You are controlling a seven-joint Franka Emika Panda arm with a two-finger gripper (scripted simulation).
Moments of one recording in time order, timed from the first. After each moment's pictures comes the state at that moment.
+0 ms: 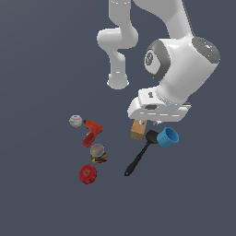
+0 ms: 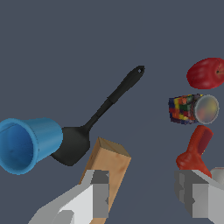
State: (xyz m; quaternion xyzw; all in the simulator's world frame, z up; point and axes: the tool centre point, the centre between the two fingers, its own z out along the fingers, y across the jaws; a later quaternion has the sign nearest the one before) arm 0.021 0.123 0.223 0.99 0.03 -0.03 0.10
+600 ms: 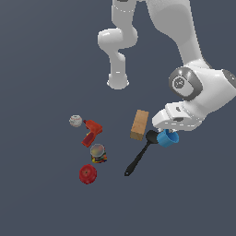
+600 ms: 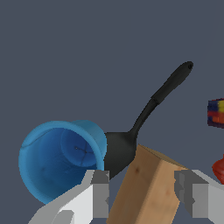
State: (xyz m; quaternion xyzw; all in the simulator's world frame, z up) arm 0.010 0.218 0.148 0.99 0.05 -0.03 0.16
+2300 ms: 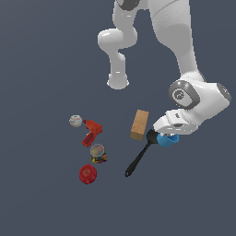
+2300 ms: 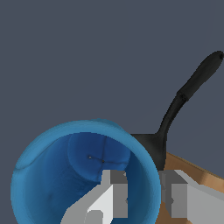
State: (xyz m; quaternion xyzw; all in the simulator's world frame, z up) arm 0.001 0.235 0.097 0.98 0.06 -0.02 0.17
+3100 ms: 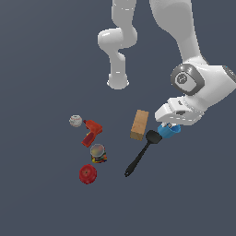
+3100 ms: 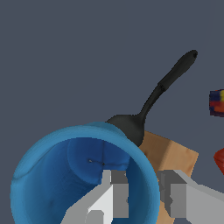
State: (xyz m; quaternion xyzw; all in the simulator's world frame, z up) arm -0.022 0.232 0.144 0.98 0.06 -0.02 0.17
